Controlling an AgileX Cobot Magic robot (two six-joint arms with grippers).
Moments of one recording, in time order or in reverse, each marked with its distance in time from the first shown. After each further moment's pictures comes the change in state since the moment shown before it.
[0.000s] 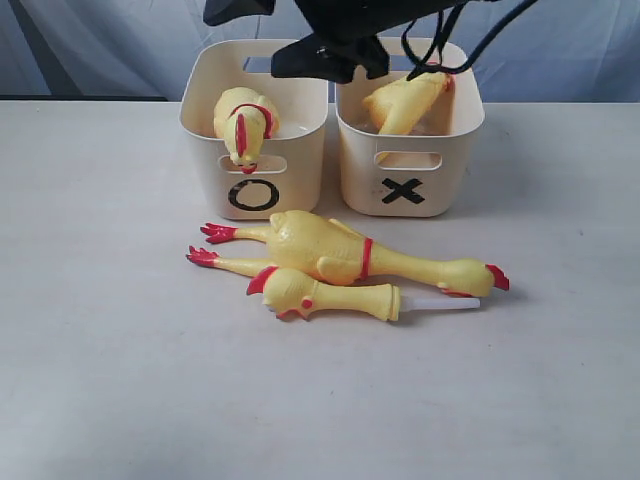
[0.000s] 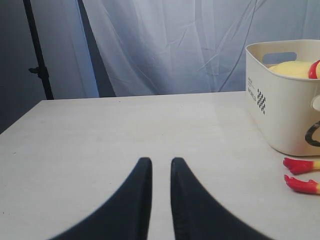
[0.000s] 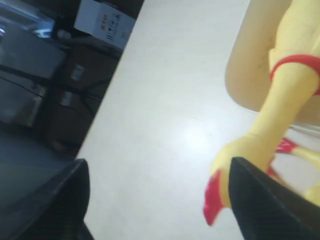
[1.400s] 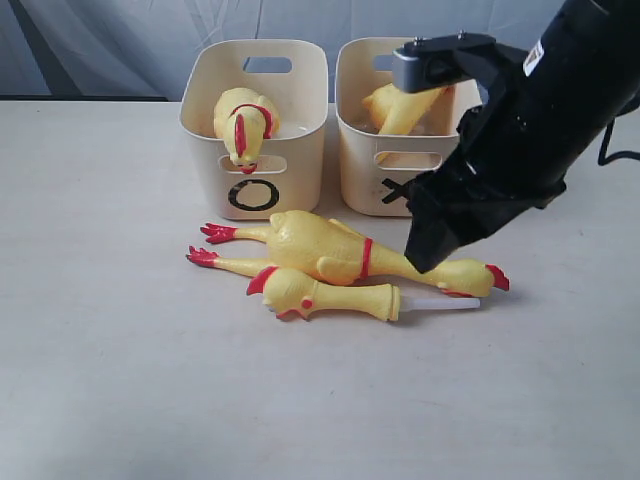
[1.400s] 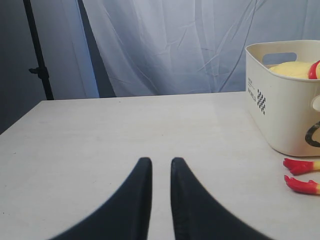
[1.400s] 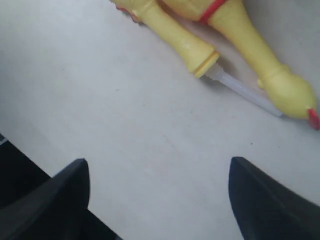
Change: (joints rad) left arm 0.000 0.000 0.000 0.000 0.000 0.000; right arm 0.000 -0.262 0.297 -0.743 0.454 0.019
